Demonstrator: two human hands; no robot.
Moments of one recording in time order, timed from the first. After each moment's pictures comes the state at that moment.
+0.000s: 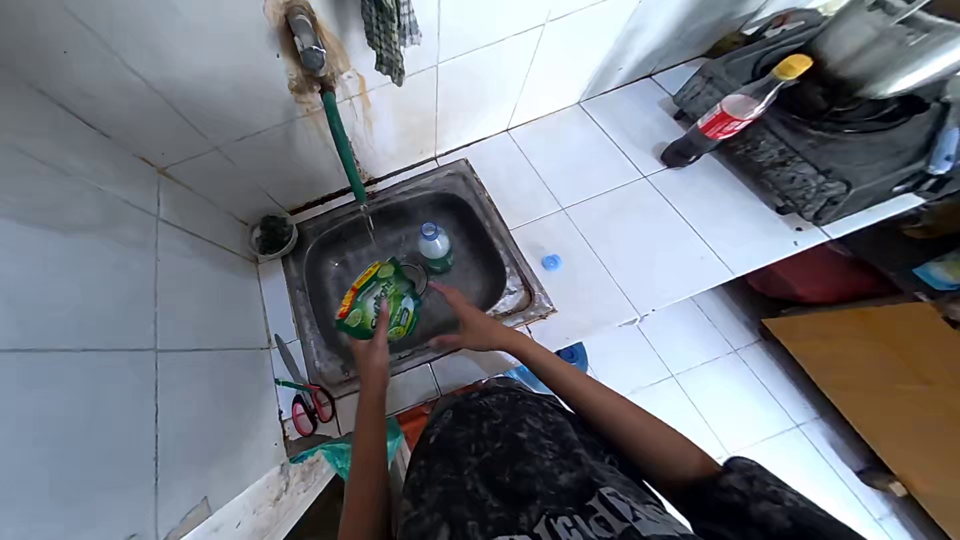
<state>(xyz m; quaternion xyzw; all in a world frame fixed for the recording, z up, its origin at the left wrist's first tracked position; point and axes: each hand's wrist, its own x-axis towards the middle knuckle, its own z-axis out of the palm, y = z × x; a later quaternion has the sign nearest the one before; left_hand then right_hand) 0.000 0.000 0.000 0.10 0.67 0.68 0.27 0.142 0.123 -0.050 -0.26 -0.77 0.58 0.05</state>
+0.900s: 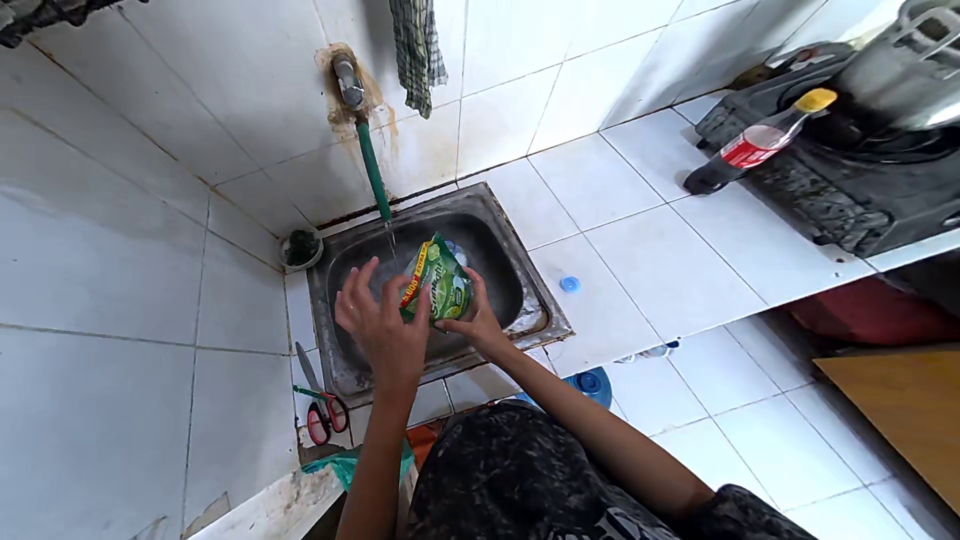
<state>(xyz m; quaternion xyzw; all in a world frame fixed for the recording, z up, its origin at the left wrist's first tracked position) -0.007 0.021 0.059 0.45 0.78 0.39 -0.18 0.103 0.109 -0.040 -0.28 -0.50 0.74 0.36</state>
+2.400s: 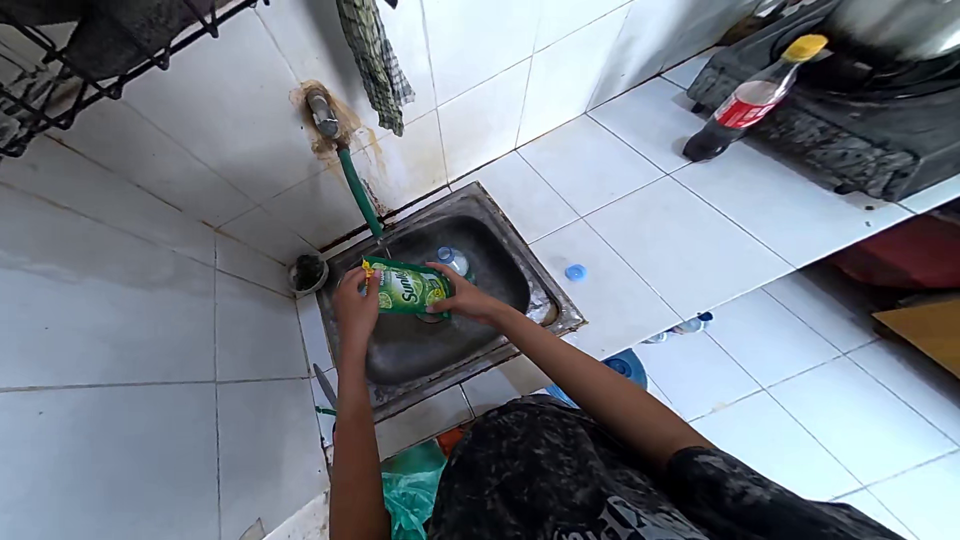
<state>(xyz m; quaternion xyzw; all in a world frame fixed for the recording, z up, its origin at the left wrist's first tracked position) -0.092 0.056 0.062 0.41 0.82 0.36 0.18 0.075 0.166 -0.042 -0.26 -0.52 0.80 0.14</state>
